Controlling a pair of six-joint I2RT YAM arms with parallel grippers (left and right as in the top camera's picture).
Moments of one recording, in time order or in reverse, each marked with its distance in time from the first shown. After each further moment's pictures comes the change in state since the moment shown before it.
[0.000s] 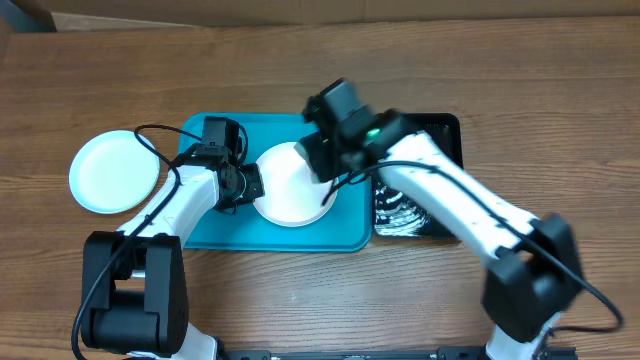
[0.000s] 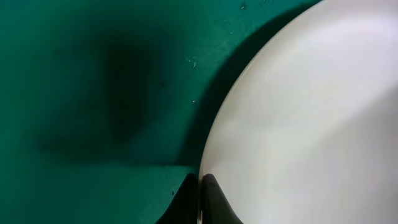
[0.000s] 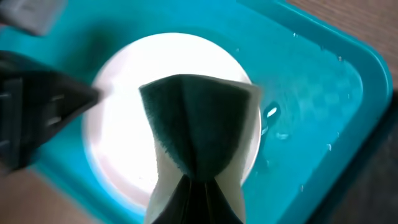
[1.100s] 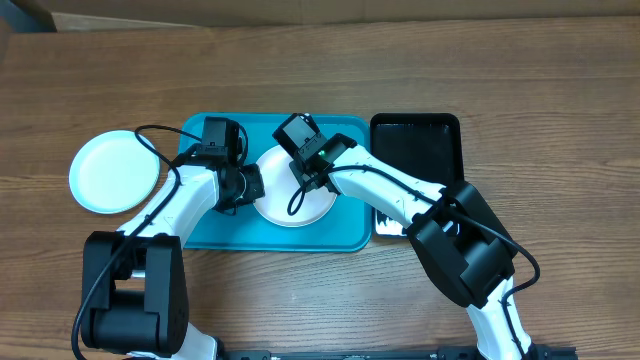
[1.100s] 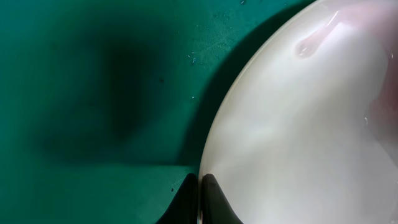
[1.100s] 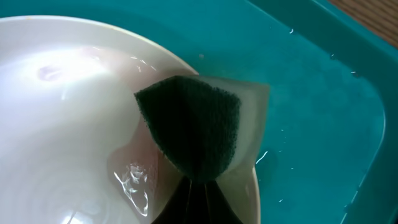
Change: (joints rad) left arm 0.000 0.000 0.000 -0.009 0.003 0.000; right arm 0.083 0.280 0.018 0.171 0.317 0.027
